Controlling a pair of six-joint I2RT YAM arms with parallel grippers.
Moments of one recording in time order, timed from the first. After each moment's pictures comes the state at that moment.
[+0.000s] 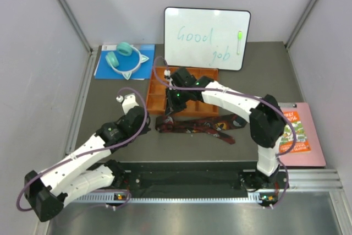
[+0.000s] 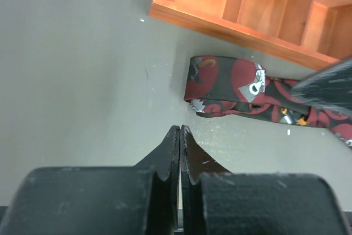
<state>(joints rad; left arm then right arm) -0.77 0.87 0.71 -0.69 -0.47 -0.86 0.84 1.87 1.56 -0.60 -0.35 0.59</state>
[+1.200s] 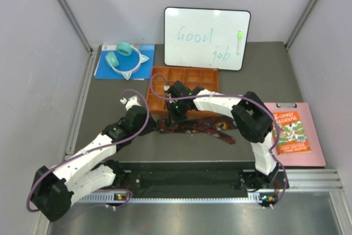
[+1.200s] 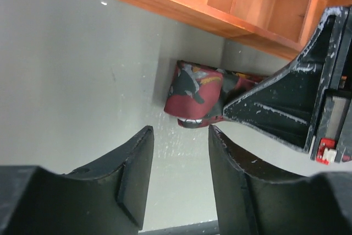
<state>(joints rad) -0.62 0.92 0.55 -0.41 -0.23 -0.85 0.86 2.03 1.46 -0.50 -0.34 0.58</state>
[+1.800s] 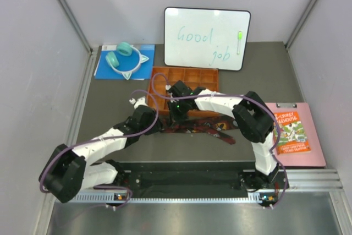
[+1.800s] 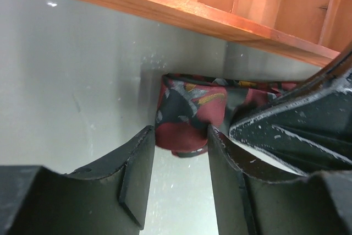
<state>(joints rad) -0.59 1.15 0.47 -0.10 -0.12 -0.83 0.85 2.02 1.43 -0.48 -0.34 0.58</state>
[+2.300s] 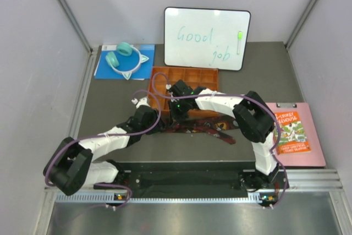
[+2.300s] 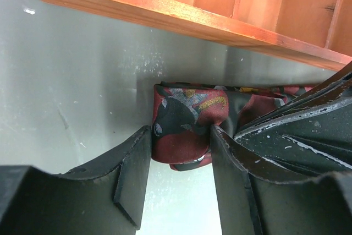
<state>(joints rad) -0.58 1.24 0.44 0.03 -0.09 -0.81 0.84 2.02 1.43 -0.48 -0.34 0.57</state>
